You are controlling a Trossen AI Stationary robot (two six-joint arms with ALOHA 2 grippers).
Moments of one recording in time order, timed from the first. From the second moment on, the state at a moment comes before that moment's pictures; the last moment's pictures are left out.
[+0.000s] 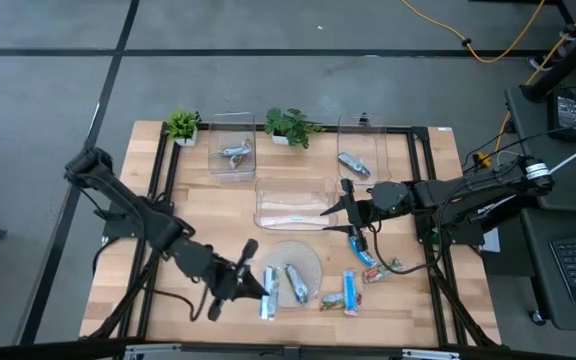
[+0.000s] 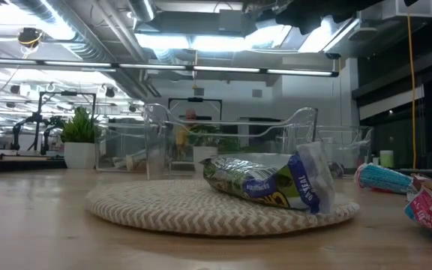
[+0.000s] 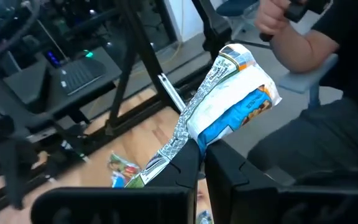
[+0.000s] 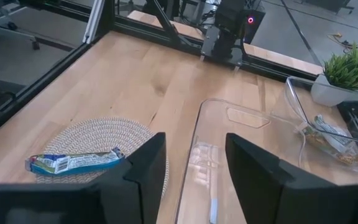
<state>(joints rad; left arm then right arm) -0.62 1.38 1.10 0.02 -0.22 0.27 0.18 1.15 0.78 -0.02 0.04 -0.19</state>
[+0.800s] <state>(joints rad) -0.63 1.35 1.17 0.02 -0.55 0.27 0.18 1.15 0.78 -0.02 0.04 -0.20</state>
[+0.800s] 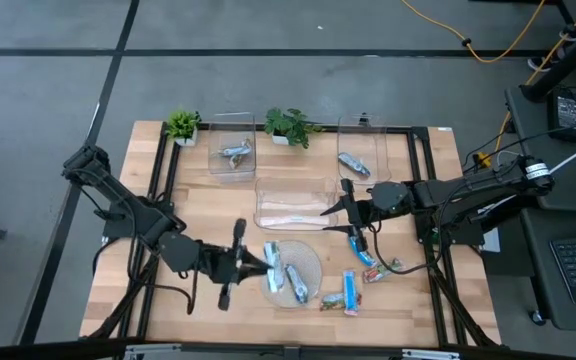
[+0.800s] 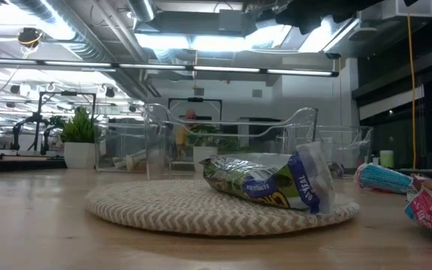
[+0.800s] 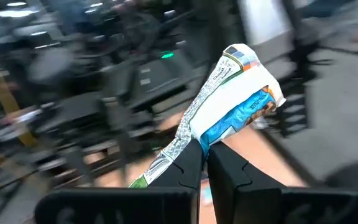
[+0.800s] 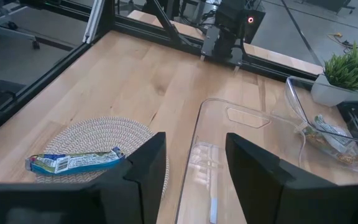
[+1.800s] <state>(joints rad) -0.29 1.12 1.35 -0.87 -1.00 -0.20 0.18 1.15 0.78 -0.02 0.04 -0.20</state>
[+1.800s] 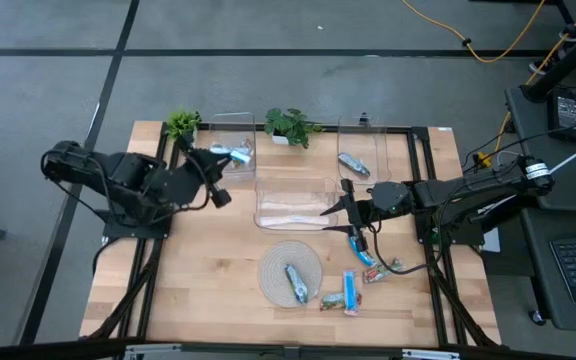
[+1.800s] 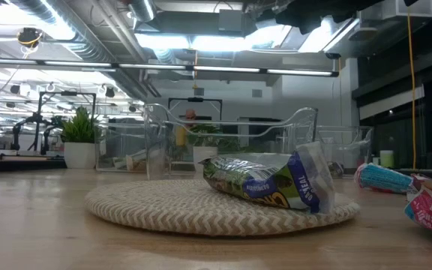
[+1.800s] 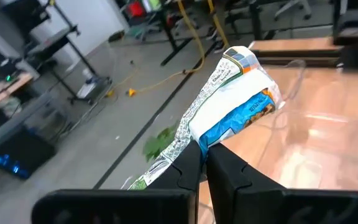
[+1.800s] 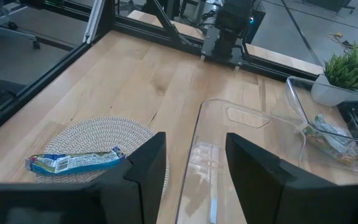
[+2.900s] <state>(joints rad) 0.47 1.11 0.97 -0.63 -0.44 -0.08 0.18 1.20 0.78 0.07 0.04 -0.25</state>
